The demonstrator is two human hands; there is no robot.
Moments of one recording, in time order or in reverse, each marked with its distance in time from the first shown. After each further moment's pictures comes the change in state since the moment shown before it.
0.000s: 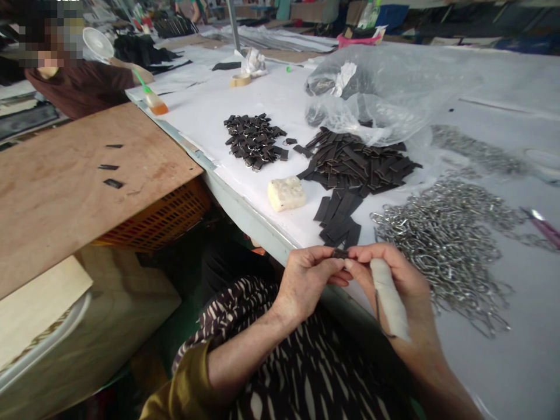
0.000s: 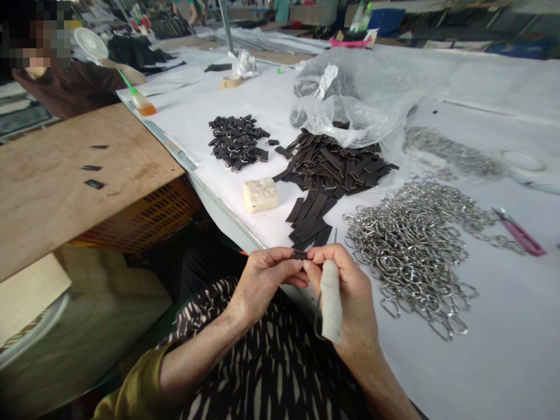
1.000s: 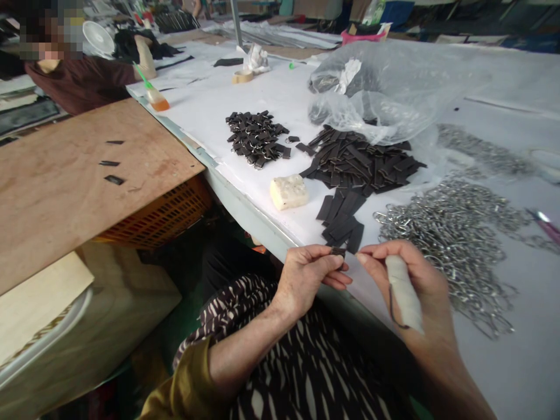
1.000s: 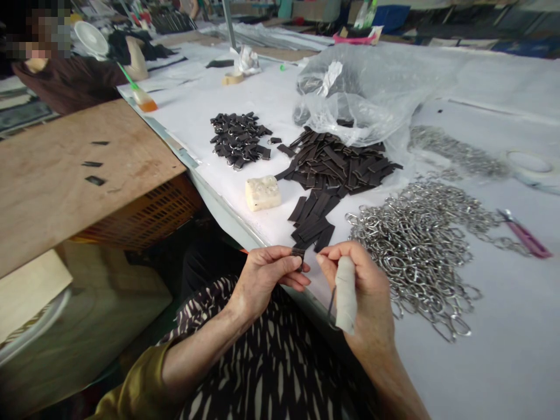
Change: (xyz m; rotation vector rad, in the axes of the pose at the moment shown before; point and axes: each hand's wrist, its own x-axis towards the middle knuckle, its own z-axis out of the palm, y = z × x) left_hand 0.001 -0.002 -0.007 -0.009 0.035 -0.007; right_hand 0.003 0.012 -0.009 -0.096 0.020 0.030
